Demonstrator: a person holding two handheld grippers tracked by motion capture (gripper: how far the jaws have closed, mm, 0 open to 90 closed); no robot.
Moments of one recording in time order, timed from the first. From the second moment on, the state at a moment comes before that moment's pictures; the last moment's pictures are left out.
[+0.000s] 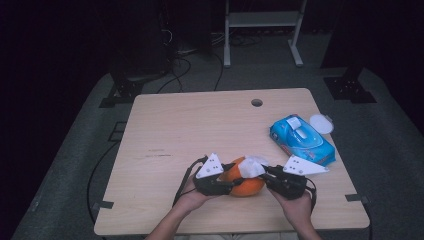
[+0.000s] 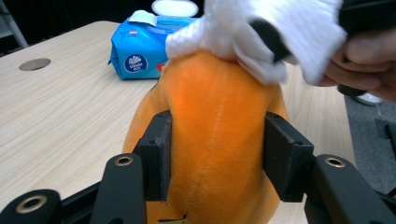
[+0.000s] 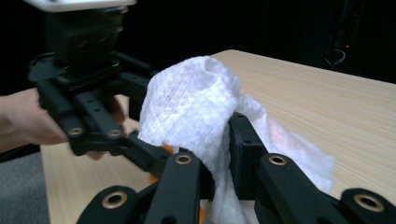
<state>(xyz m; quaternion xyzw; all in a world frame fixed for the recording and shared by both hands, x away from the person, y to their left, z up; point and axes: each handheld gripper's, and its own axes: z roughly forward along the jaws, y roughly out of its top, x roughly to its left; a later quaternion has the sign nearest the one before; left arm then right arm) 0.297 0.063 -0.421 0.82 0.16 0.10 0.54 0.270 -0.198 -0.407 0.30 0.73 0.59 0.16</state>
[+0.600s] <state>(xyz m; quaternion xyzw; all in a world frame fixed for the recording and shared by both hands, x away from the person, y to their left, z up) 0.298 0.050 -0.431 0.80 0.17 0.06 0.57 0.281 -0.244 -0.427 0.38 0.72 0.57 0.11</state>
